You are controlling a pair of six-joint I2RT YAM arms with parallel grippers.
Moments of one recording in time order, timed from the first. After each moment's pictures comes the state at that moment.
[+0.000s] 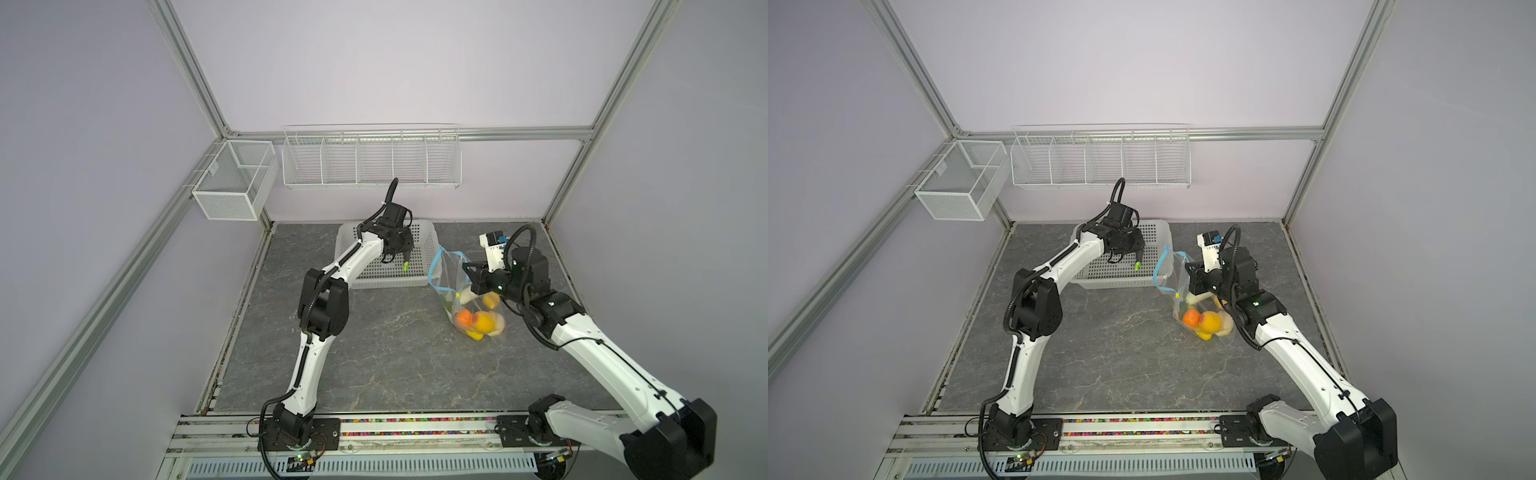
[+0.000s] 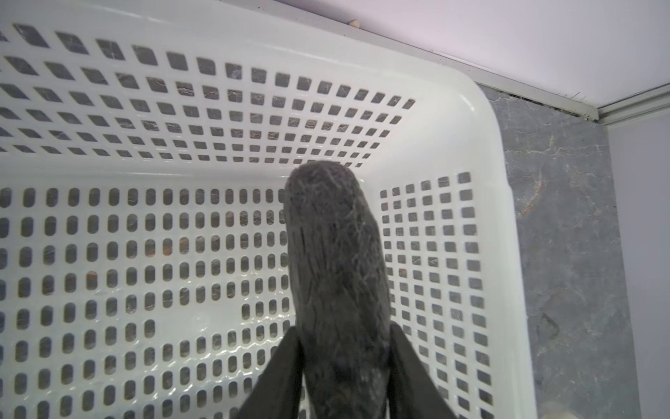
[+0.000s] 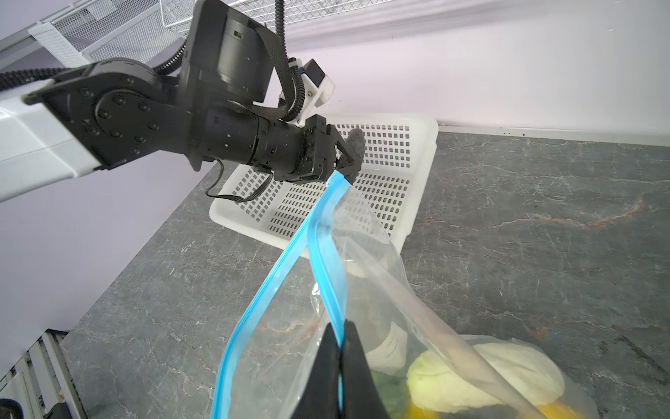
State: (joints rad) left arm -0.55 2.31 2.12 -0.66 0.08 -0.57; right arm 0.41 1.13 0.95 -0.24 -0.24 0.25
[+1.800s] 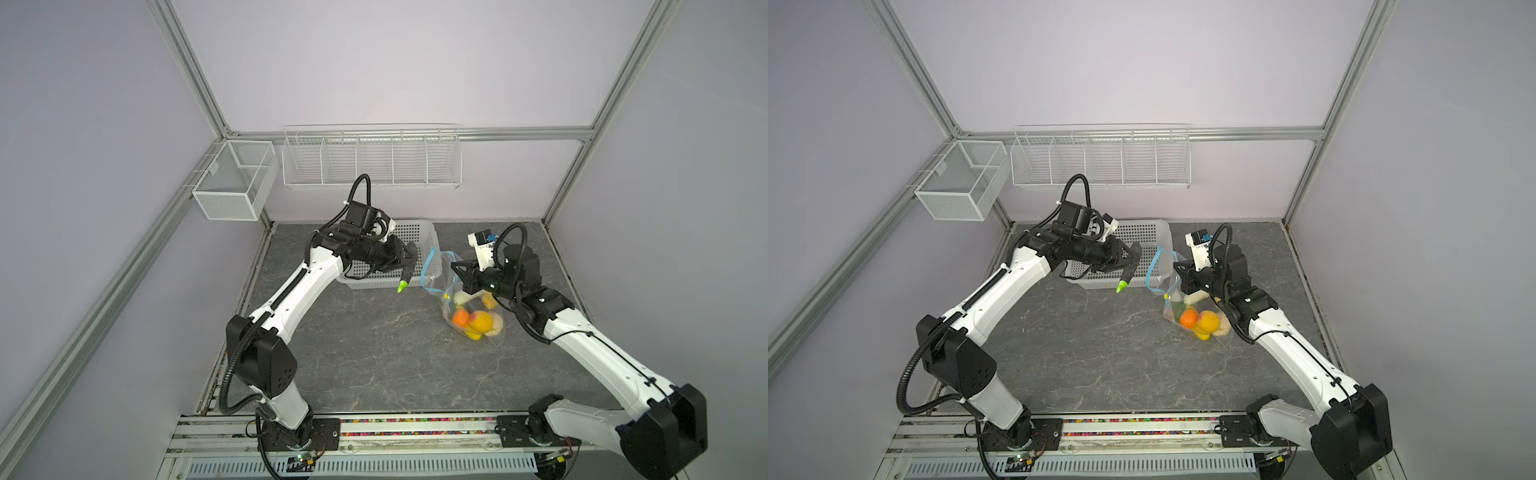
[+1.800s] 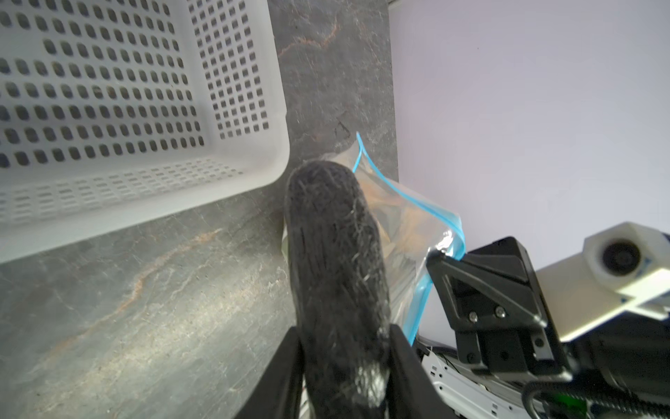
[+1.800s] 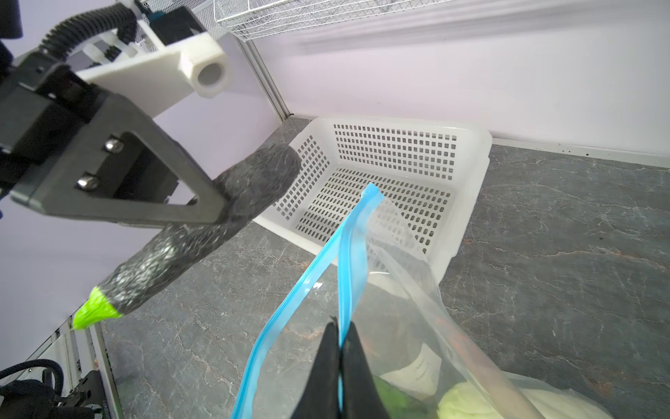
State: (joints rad) left arm -0.53 1.67 1.64 -0.78 0.67 -0.69; right arm 0.45 1.19 0.96 -0.16 -0.33 0.23
